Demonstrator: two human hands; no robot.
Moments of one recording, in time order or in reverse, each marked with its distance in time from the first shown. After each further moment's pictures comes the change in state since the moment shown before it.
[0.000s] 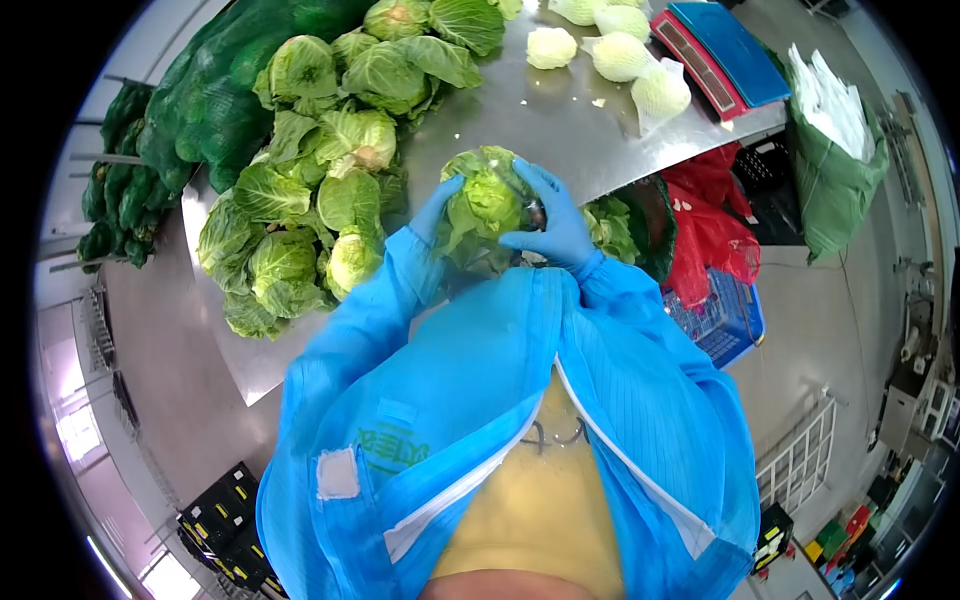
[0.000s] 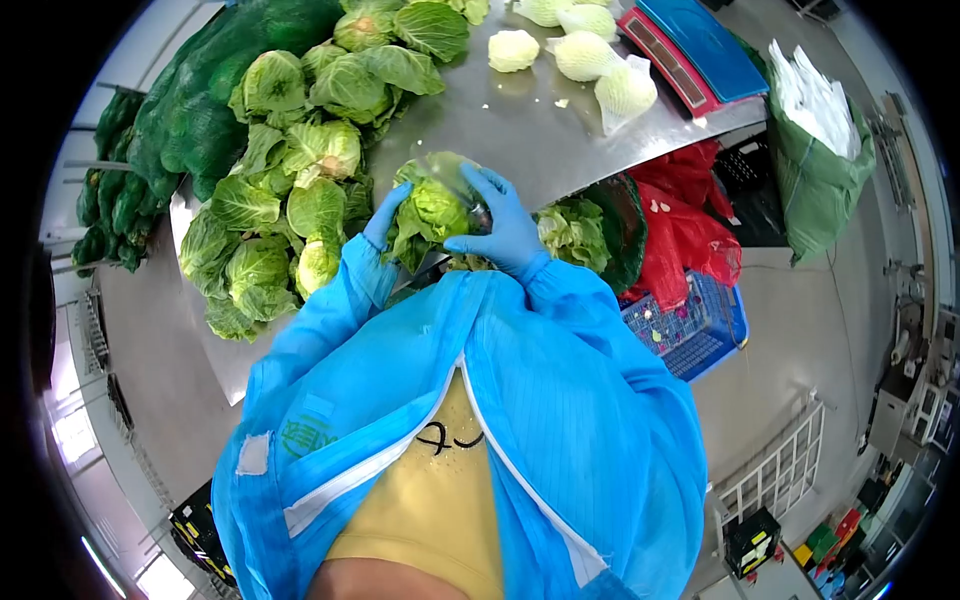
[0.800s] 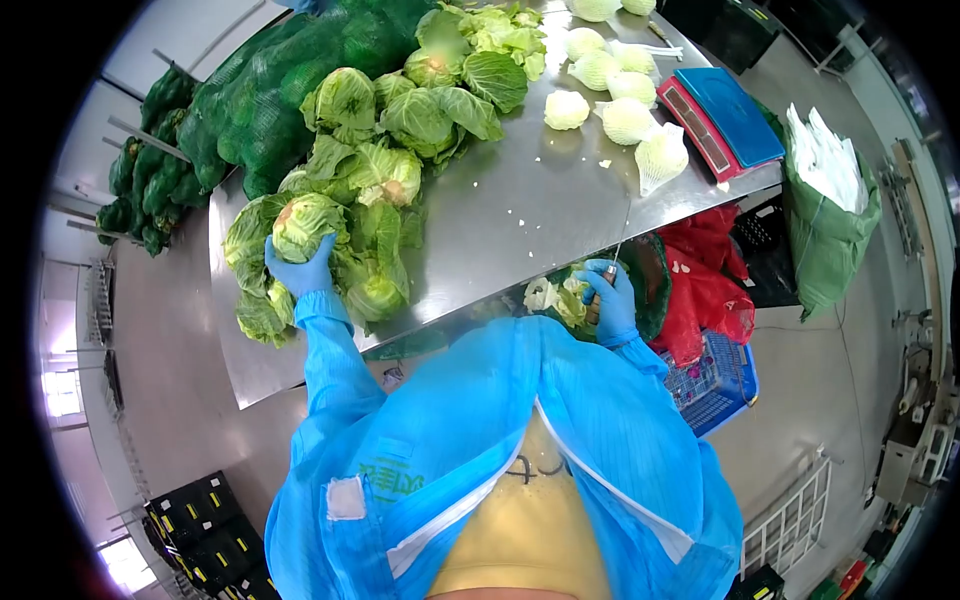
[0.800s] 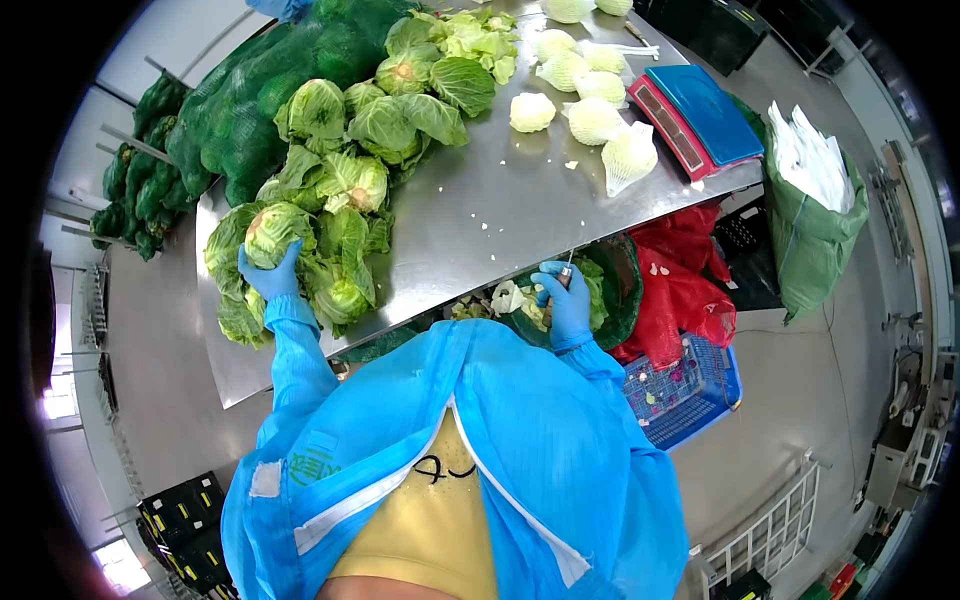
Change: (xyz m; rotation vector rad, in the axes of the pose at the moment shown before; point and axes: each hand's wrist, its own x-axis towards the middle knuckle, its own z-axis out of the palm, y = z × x) left_hand -0.093 0.080 -0.131 0.702 1.093 1.600; right_hand -0.055 0.019 -0.044 0.697 0.348 0.659
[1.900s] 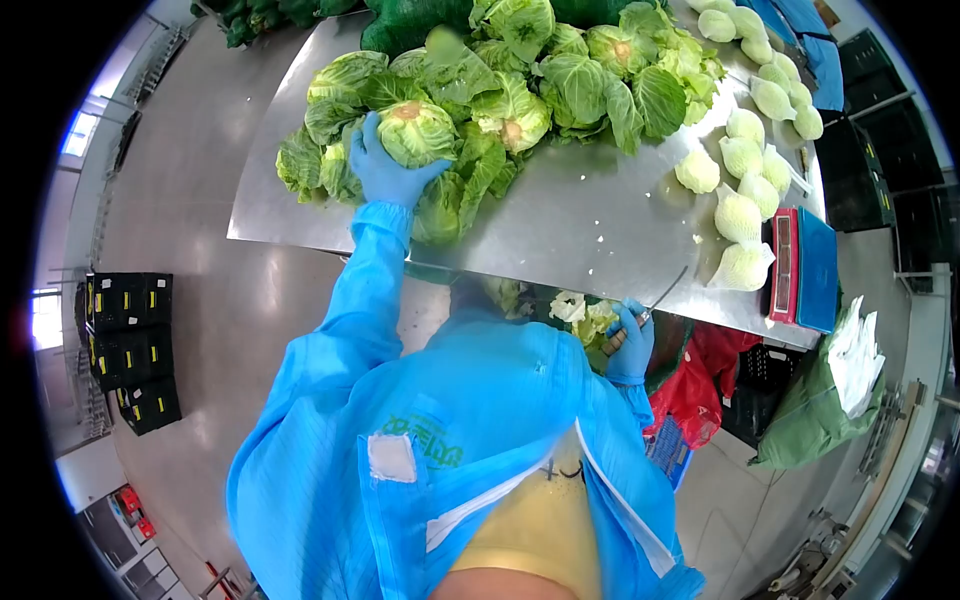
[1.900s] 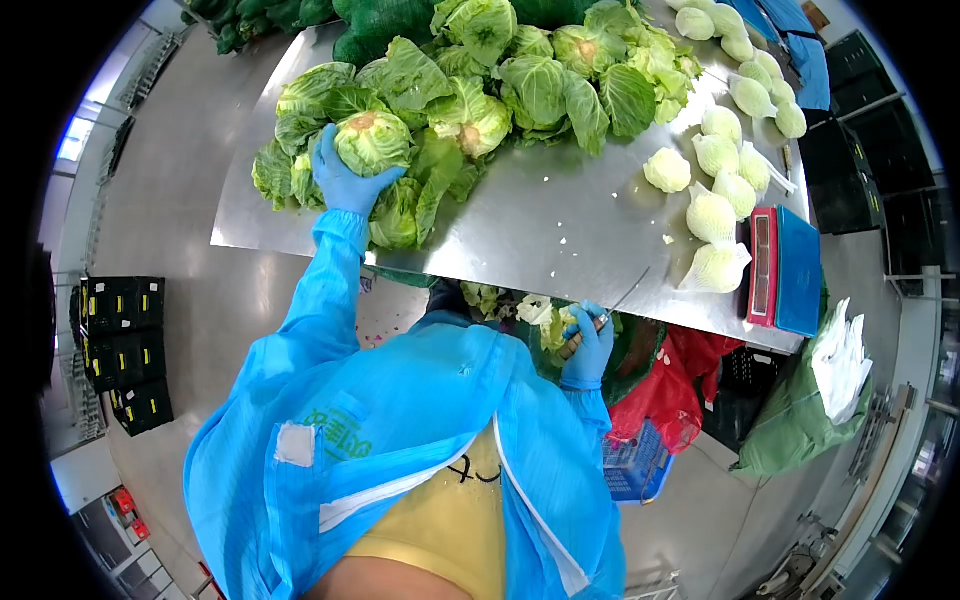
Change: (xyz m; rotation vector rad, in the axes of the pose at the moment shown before) left_hand -0.033 0.030 -0.007 0.766 -0.009 0.046; right_hand 0.014 -0.009 0.016 -0.075 -0.092 0.257
